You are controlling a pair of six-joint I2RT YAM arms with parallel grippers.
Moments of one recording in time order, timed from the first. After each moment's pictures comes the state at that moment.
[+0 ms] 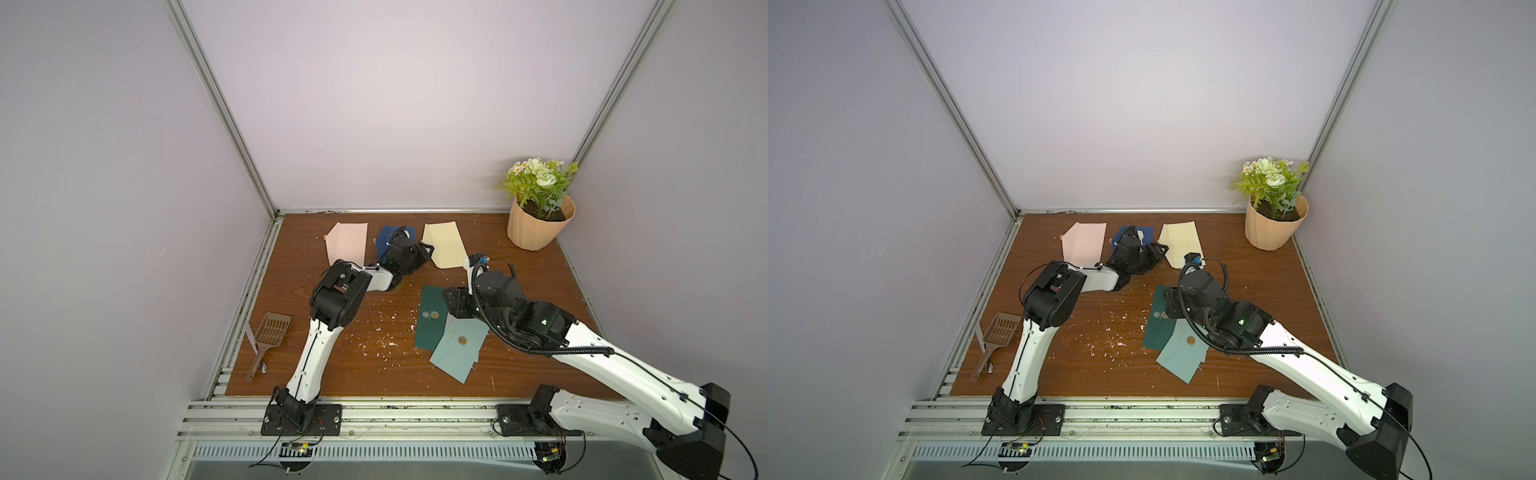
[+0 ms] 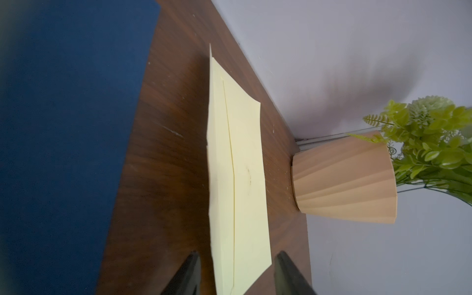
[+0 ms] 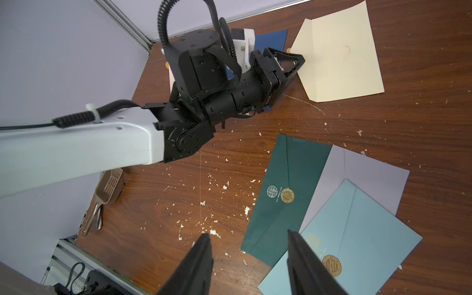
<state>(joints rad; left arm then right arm) -0.55 2.31 1.43 0.54 0.22 -1.10 0.90 1.05 1.00 -0.54 0.30 0.64</state>
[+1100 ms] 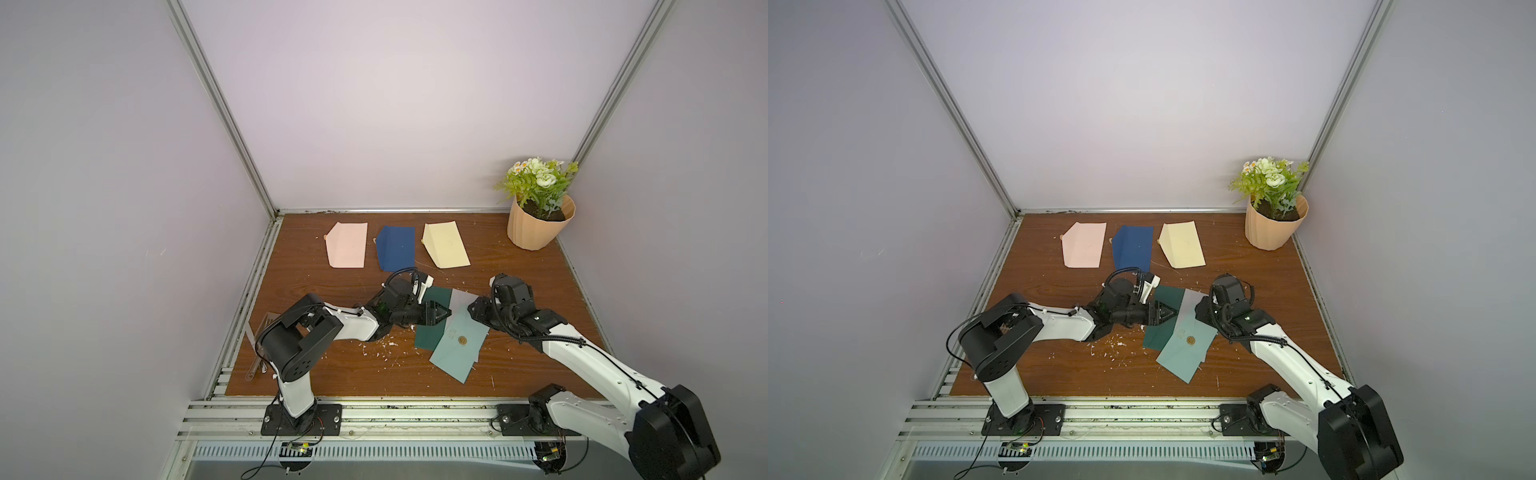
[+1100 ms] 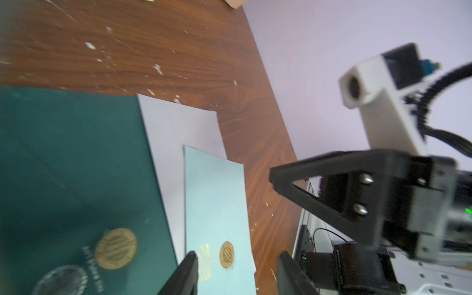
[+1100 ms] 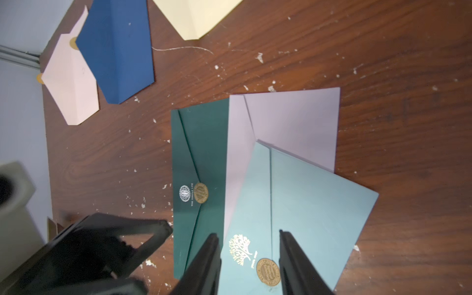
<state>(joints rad) -0.82 1.78 0.76 0.61 0.55 -0.79 0.42 1.08 0.59 -0.32 -0.06 0.75</state>
